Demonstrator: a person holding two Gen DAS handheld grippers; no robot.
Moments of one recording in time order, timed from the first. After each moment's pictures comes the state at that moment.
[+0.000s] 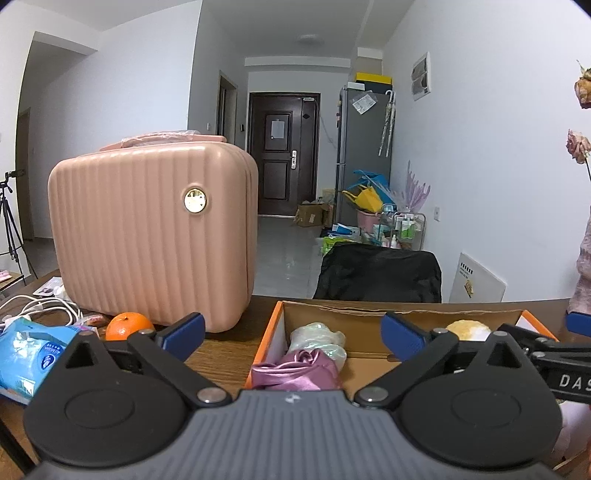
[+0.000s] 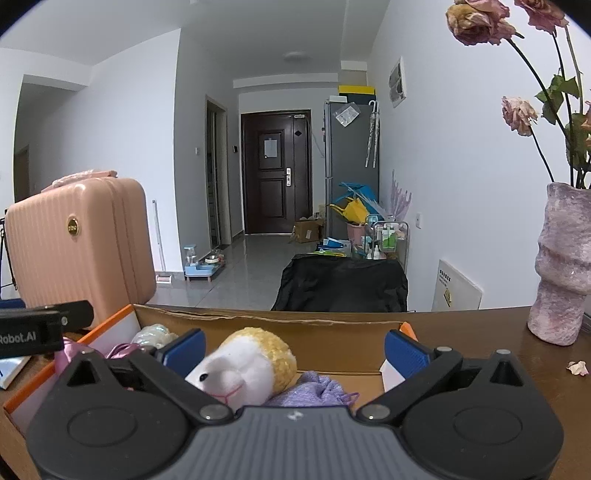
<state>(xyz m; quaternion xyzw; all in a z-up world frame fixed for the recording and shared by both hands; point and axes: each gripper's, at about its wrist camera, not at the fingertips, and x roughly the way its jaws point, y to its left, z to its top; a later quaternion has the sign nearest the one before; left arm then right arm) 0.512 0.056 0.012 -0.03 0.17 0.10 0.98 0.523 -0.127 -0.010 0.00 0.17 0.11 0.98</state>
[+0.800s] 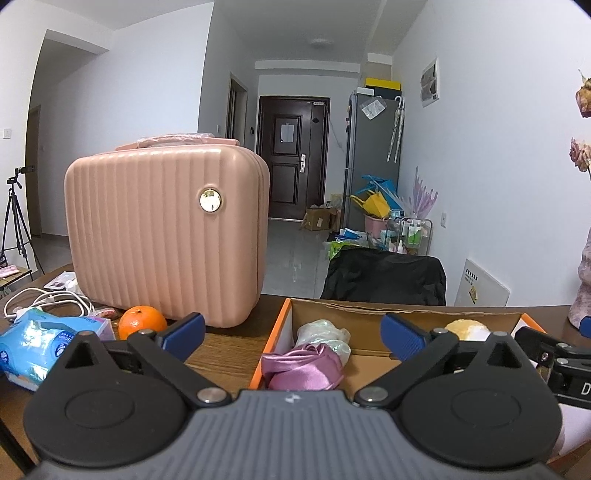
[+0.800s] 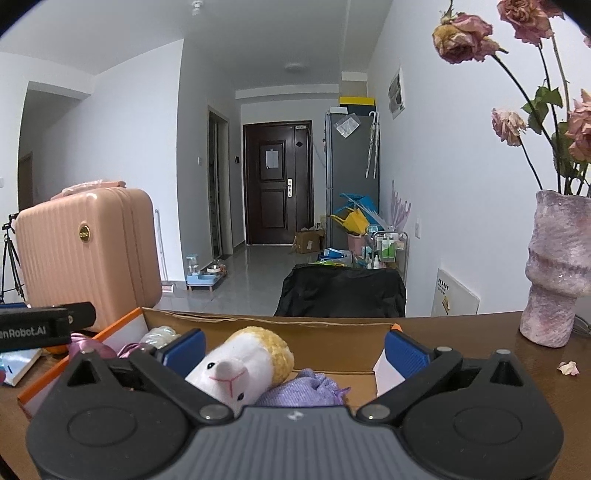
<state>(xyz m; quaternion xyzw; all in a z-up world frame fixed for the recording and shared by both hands) 0.492 0.056 0.013 -0.04 0.16 0.11 0.98 0.495 -0.134 -0.008 0.00 0.15 0.11 0.98</state>
